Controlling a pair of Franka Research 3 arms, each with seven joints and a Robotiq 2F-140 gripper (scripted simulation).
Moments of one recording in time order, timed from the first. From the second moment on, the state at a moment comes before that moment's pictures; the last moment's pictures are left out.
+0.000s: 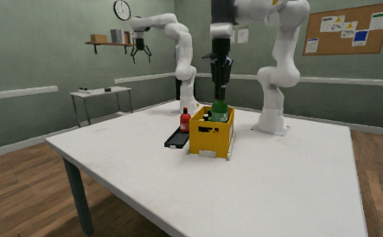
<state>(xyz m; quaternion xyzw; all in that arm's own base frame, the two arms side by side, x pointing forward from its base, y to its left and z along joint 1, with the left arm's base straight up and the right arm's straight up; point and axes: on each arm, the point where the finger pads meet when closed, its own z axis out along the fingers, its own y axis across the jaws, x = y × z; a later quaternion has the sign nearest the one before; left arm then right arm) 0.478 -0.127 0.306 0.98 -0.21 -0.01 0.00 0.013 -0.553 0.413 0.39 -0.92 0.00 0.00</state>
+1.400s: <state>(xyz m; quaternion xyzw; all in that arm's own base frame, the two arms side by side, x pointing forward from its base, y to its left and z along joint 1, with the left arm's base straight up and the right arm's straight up) 0.475 -0.127 0.285 0.98 -0.21 -0.01 0.00 0.013 -0.553 0.413 0.39 -0.92 0.00 0.00</state>
